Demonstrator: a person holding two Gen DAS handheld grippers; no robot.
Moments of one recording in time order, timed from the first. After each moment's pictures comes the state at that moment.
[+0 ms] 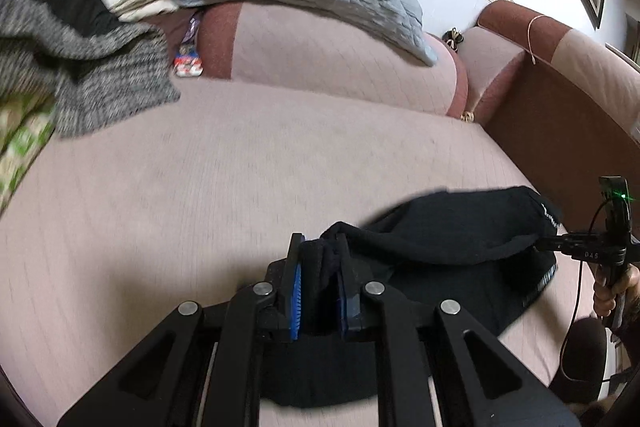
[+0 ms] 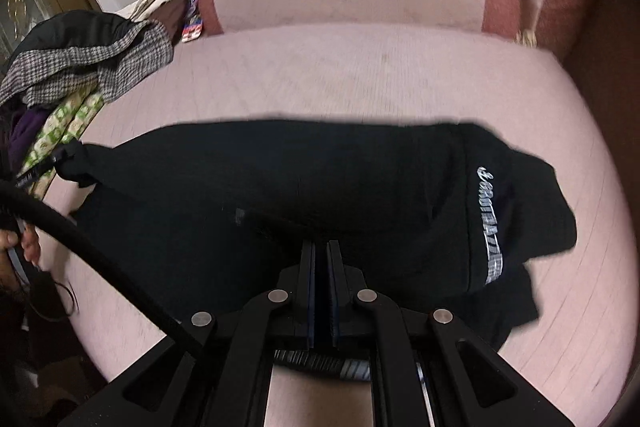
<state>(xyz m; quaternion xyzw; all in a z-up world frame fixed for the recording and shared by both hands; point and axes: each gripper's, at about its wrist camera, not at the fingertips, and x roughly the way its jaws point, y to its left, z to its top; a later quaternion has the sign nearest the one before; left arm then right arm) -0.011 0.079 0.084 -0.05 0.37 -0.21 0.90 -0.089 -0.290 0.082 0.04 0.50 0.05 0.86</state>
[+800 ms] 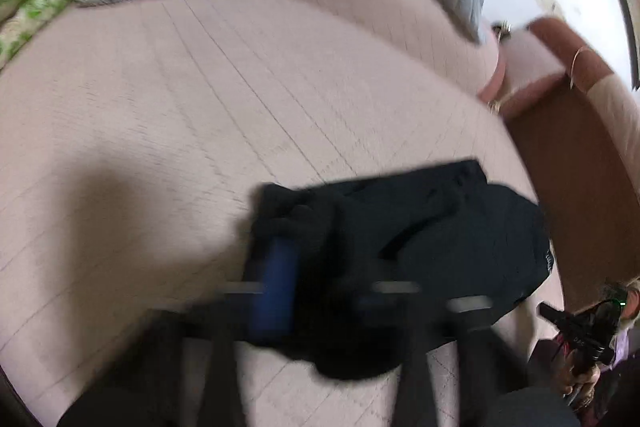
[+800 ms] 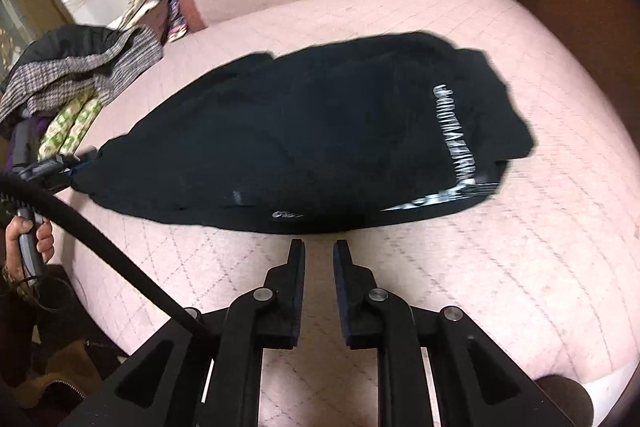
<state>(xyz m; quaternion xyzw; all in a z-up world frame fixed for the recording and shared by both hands) 0.020 0.102 0.033 -0.13 0.50 -0.17 0.84 -0.192 -0.311 0.067 0.09 0.49 0.00 0.87</state>
